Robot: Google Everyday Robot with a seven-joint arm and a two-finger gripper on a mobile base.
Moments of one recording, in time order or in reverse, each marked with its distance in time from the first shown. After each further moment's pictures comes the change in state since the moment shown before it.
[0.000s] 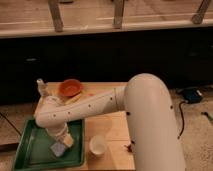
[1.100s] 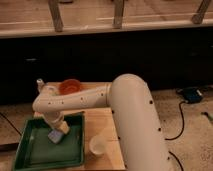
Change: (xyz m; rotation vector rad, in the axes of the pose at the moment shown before) arm 0.020 -0.079 0.010 0.022 -0.016 -0.161
